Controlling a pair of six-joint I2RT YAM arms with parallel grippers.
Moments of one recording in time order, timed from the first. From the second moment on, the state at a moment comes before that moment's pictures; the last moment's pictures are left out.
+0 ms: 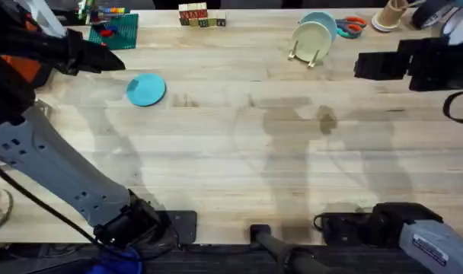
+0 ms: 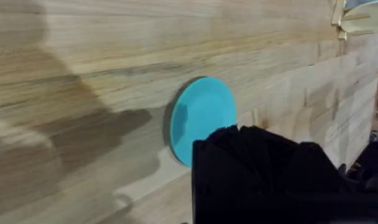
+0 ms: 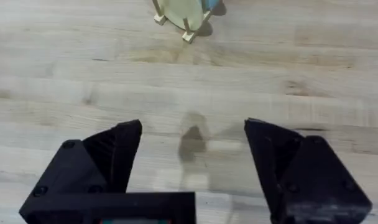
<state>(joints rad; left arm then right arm) 0.63 2.21 1.85 -1.38 0.81 0.66 -0.01 0.96 1.05 -0.90 -0.11 0.00</state>
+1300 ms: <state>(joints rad) 0.65 2.40 1.87 -1.37 0.80 0.67 -0.01 0.96 1.05 -0.90 -0.11 0.02</state>
